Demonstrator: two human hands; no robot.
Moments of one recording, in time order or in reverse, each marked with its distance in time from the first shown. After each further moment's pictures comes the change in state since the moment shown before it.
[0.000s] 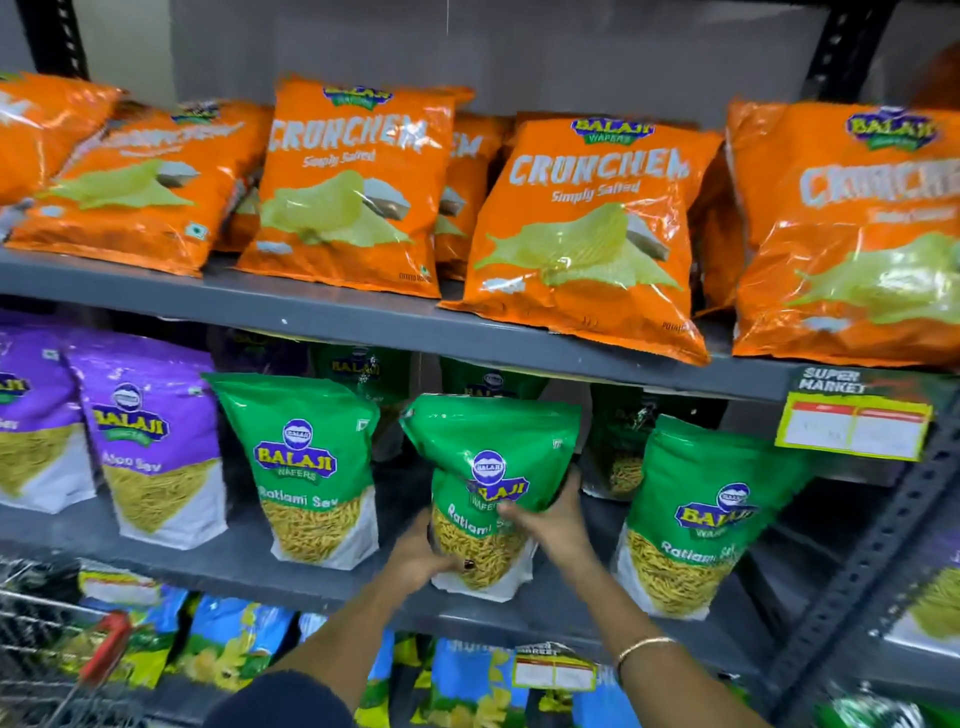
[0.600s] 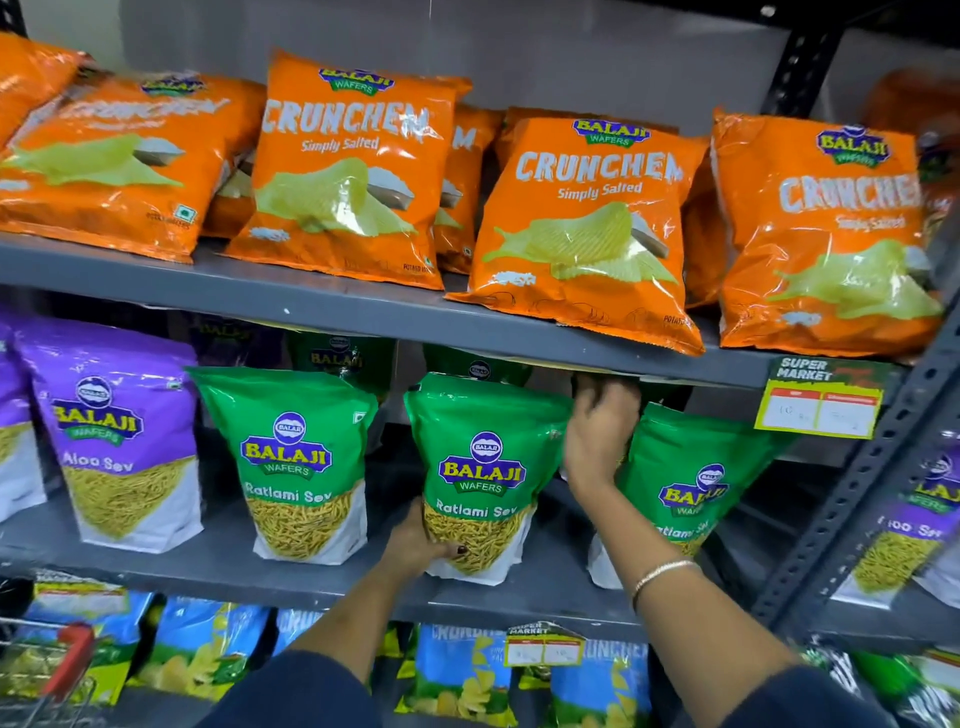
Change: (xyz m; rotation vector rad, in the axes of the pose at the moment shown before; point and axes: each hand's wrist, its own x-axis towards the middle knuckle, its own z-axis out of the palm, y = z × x) left_hand -0.001 0.002 -0.006 0.061 -0.020 0.019; right_hand -0.004 -0.101 -0.001 -0.501 0.736 -0.367
